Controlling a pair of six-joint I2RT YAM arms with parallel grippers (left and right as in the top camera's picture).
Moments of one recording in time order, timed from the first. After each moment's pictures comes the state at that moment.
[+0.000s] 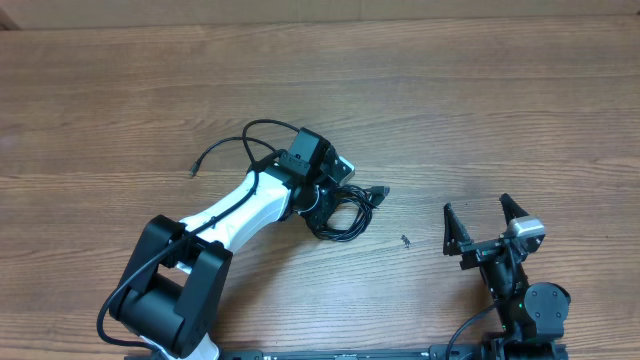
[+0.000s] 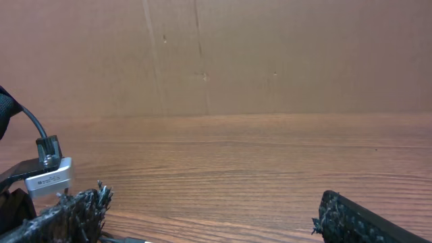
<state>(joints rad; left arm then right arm) -0.52 1.80 1.06 -0.52 0.23 0.19 -0.01 0.01 0.02 -0.02 -0.21 0.10</state>
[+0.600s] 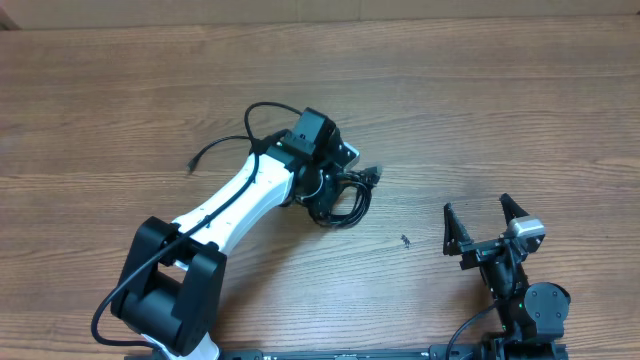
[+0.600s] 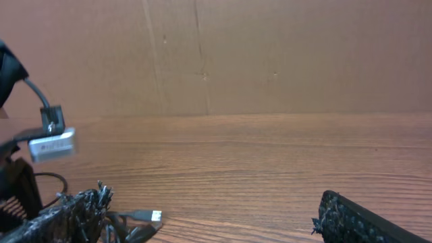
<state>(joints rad) -0.52 1.81 1.25 -0.73 0.23 0.19 -0.01 0.01 0.02 -0.02 -0.21 0.10</state>
